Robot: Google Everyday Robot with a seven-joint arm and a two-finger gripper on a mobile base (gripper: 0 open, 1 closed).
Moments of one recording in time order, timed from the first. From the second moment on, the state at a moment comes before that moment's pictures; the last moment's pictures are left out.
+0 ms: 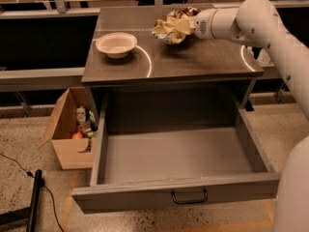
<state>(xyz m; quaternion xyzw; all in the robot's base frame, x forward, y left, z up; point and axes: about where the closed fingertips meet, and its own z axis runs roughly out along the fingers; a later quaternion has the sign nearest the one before) 0.822 -0.096 0.936 -0.26 0.75 0.24 0.55</state>
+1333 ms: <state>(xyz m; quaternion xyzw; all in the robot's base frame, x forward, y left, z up) 0.612 -0.128 0.950 -0.44 0.69 0.26 0.51</state>
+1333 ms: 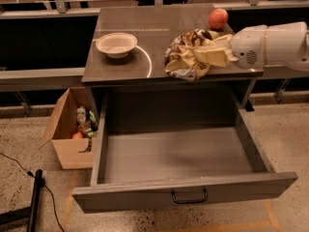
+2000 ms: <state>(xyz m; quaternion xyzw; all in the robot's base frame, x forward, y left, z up) 0.524 -0.138 0.962 -0.50 0.68 0.30 0.45</state>
